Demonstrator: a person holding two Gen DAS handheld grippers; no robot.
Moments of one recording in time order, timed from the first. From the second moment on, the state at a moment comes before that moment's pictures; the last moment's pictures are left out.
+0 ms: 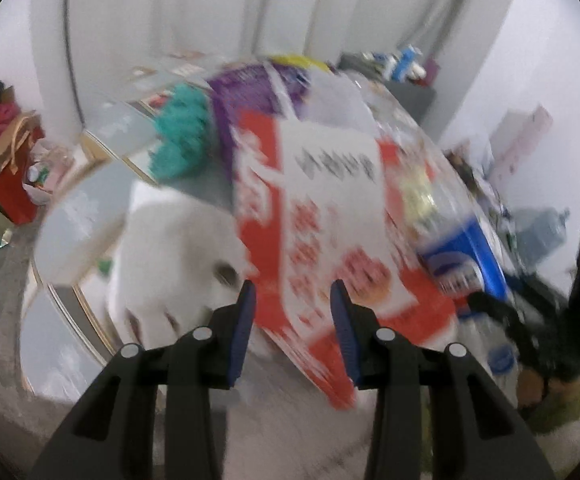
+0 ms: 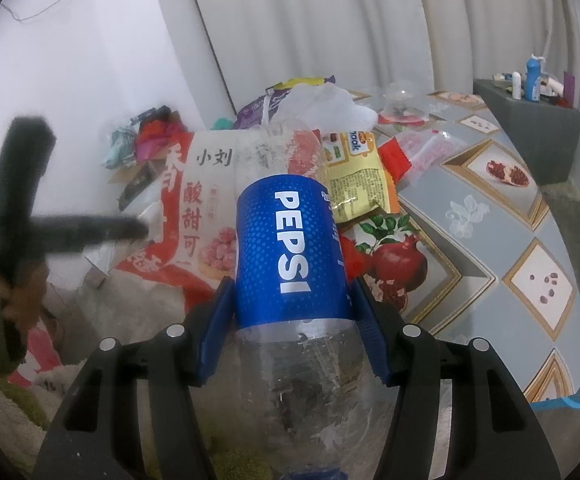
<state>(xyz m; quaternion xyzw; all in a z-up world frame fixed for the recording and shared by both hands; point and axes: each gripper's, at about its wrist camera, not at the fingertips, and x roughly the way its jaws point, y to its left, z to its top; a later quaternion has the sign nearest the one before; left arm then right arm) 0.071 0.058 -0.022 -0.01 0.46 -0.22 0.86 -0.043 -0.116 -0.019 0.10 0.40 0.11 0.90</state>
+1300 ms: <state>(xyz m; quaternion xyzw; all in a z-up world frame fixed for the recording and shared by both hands) 0.114 0.066 -0.050 -0.12 0.49 -0.30 0.81 -0.047 -0.112 -0.017 0.09 0.40 0.09 0.91</state>
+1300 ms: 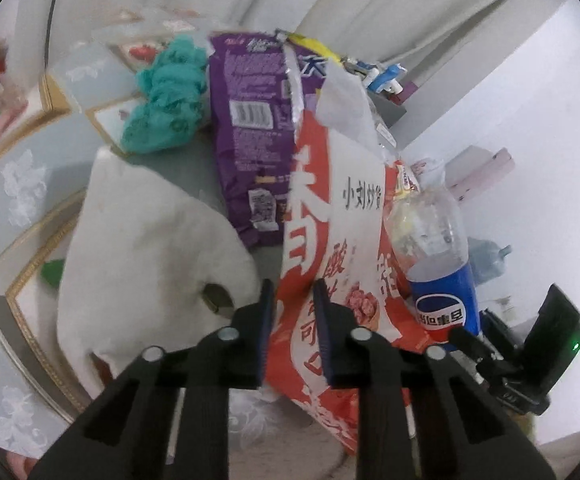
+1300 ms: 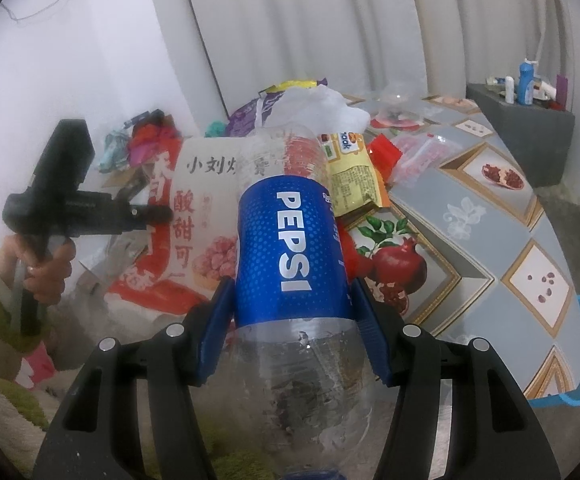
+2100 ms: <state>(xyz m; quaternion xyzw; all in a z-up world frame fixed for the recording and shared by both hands) 0.027 0.021 0.107 -0.09 0.32 -0.43 0.84 -0.098 -0.169 0.050 0.13 0.26 0.06 0.96</state>
